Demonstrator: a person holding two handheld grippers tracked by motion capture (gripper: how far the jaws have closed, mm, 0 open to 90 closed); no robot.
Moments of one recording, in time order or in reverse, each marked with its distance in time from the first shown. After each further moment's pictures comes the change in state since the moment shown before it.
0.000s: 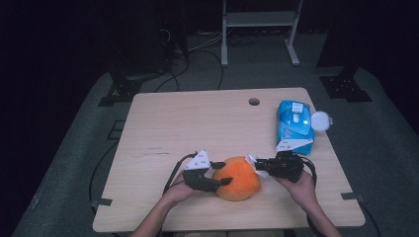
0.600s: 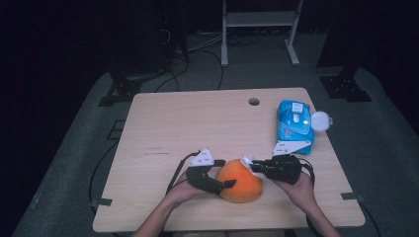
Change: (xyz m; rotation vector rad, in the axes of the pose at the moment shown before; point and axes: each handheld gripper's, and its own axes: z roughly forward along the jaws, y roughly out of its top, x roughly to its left) left arm -0.003 0.006 0.008 0.020 -0.013 -0.076; right arm 0.016 0.006 -0.002 -0.017 0.018 -0.092
